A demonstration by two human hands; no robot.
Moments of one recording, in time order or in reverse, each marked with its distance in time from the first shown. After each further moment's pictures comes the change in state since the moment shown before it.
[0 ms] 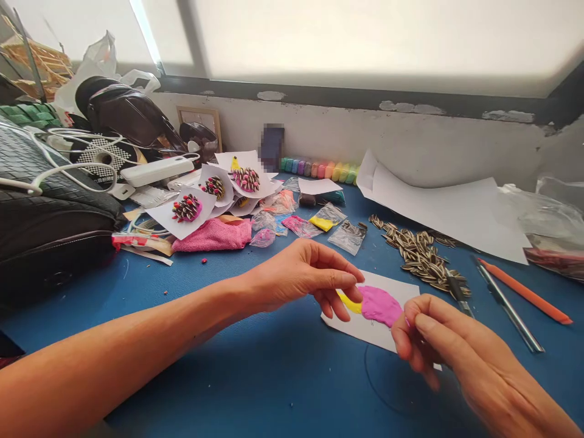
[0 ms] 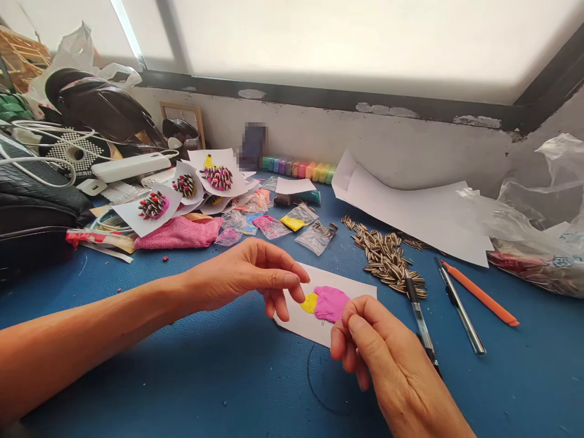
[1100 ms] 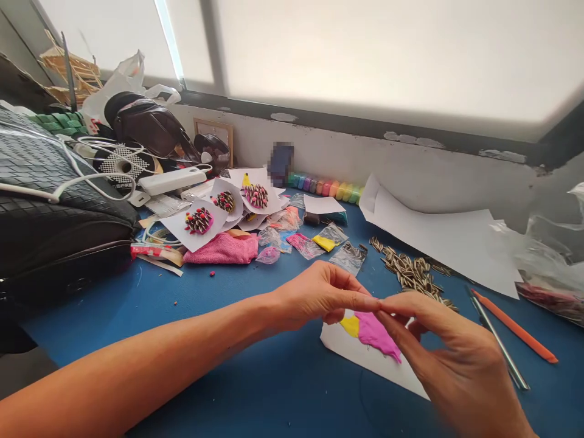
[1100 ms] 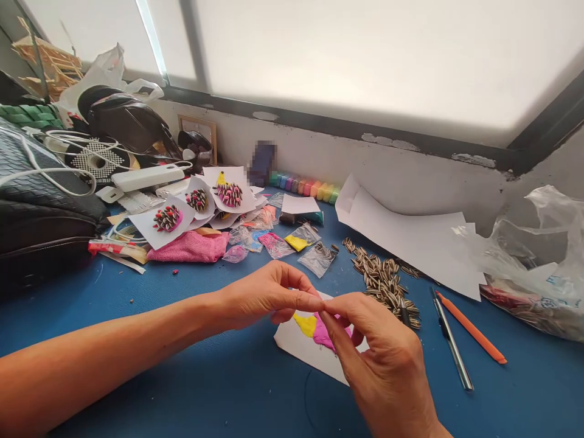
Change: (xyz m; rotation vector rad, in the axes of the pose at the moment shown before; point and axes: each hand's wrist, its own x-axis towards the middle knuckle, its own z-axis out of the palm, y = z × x) left_hand 0.018 0.000 0.010 -0.051 -0.005 0.042; right_hand 0.023 -0.023 0.005 -0.252 0.293 -0.480
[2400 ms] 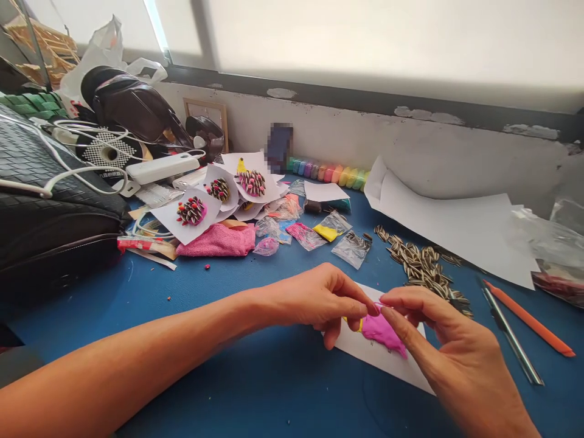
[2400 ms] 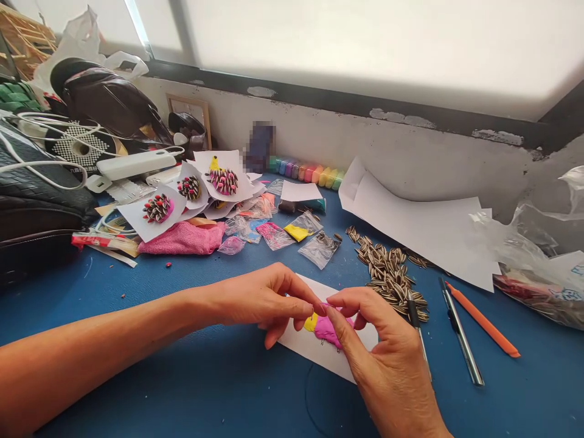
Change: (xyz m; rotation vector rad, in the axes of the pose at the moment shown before) left_hand -0.002 0.001 -0.008 0.279 -0.146 -0.152; right_hand 0.003 0.017 0.005 -0.029 0.027 0.087
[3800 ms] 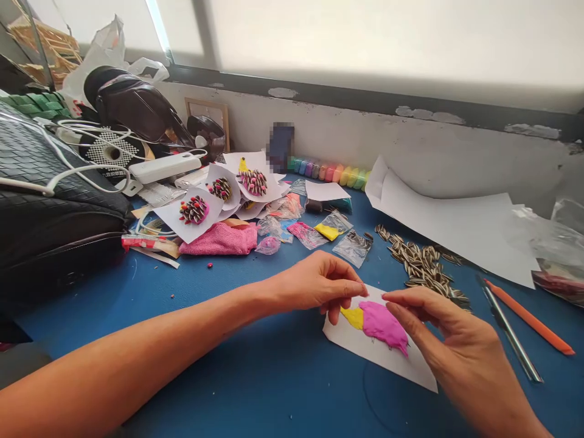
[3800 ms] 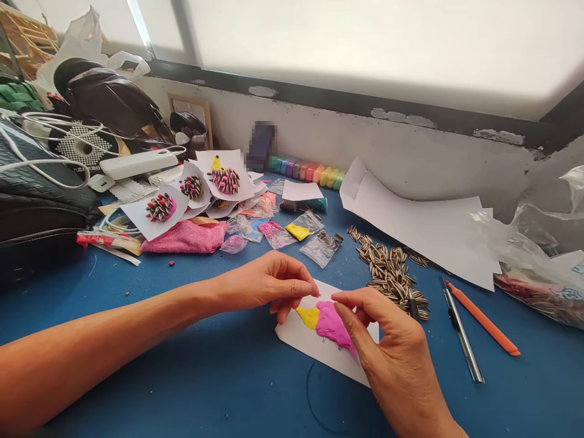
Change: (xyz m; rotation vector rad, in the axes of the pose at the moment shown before) left_hand 0.006 -0.002 -0.006 0.090 0.173 0.087; right_hand -0.002 0.012 -0.006 -0.006 -0.042 0.069
